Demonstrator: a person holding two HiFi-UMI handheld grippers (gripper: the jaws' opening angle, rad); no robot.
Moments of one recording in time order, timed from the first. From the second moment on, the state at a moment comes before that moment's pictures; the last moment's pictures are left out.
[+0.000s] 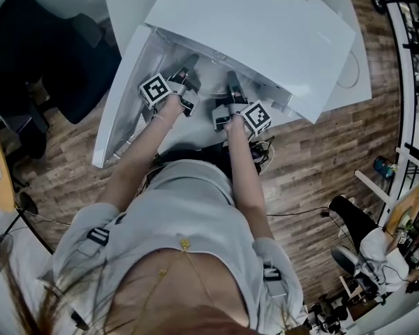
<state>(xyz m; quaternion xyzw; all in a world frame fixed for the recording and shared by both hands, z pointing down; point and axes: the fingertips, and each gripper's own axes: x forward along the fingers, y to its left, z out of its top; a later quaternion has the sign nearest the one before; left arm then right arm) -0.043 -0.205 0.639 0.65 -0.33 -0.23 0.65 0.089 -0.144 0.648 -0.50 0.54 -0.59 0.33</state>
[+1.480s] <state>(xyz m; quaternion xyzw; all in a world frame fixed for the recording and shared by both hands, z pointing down) -0.065 -0.149 0.592 0.65 -0.33 -0.27 0.63 0.078 -0.096 0.604 -0.49 0.58 -0.57 0.32</state>
